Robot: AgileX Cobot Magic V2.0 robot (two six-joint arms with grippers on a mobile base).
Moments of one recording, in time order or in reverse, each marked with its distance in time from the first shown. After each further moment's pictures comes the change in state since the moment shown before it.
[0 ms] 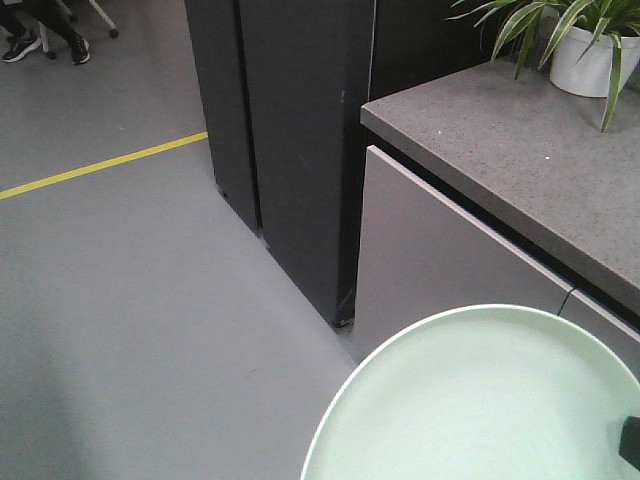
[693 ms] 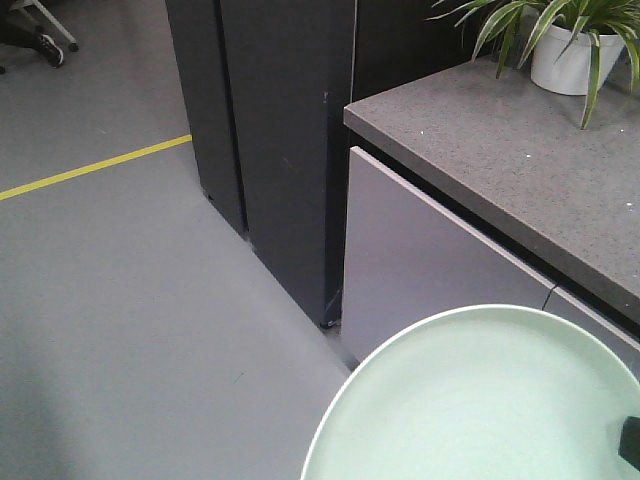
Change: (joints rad) left arm 0.000 0.000 0.000 0.000 0.000 0.000; right arm 0.000 0.000 0.000 0.000 0.000 0.000
